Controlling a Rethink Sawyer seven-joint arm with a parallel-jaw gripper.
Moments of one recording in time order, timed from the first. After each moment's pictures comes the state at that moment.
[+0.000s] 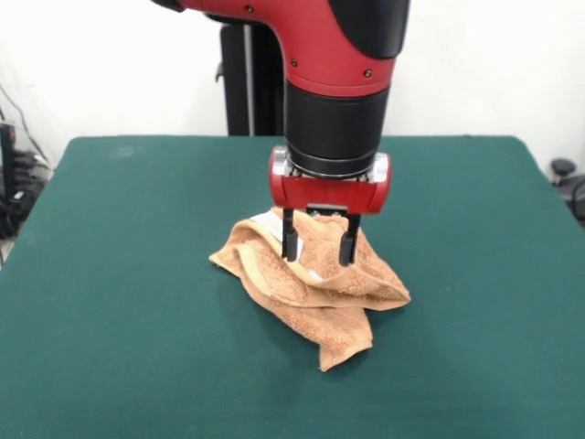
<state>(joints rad) -0.10 -0.44 -0.13 1.31 0.13 0.71 1.57</state>
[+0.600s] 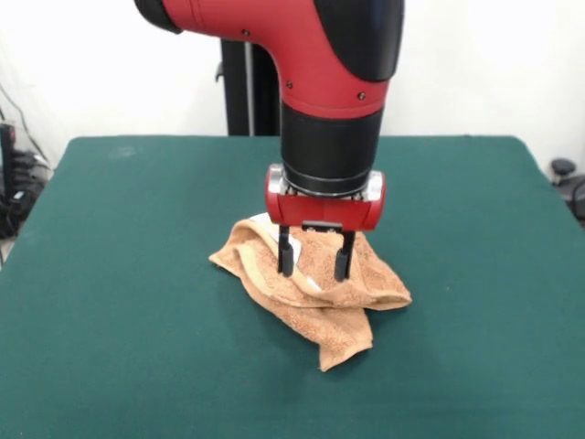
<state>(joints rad) -0.11 -0.40 -0.13 1.28 0.13 0.69 1.57</state>
